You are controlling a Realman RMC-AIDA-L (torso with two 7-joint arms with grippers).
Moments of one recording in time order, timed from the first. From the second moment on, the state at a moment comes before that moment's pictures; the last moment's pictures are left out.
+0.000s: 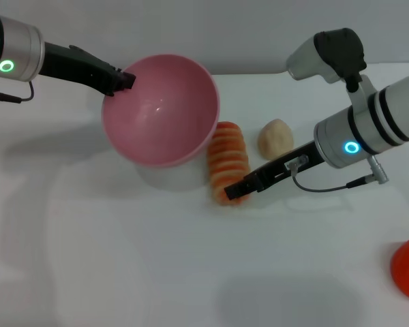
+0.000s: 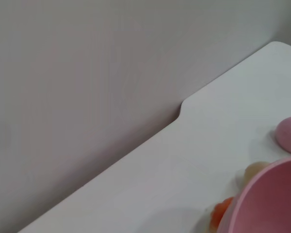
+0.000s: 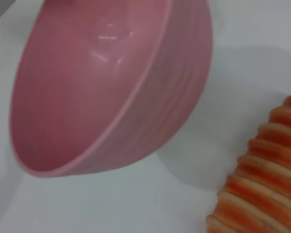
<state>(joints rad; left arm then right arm) -0.72 -2.00 1.01 1.03 2.31 1.30 -2.17 0.81 2.08 -1.32 -0.74 -2.21 -1.21 2.42</state>
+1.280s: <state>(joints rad) -0.71 -2.00 1.03 1.03 2.31 1.30 -2.17 0.74 2.07 -1.38 -0.98 -2.21 -1.15 2.48</state>
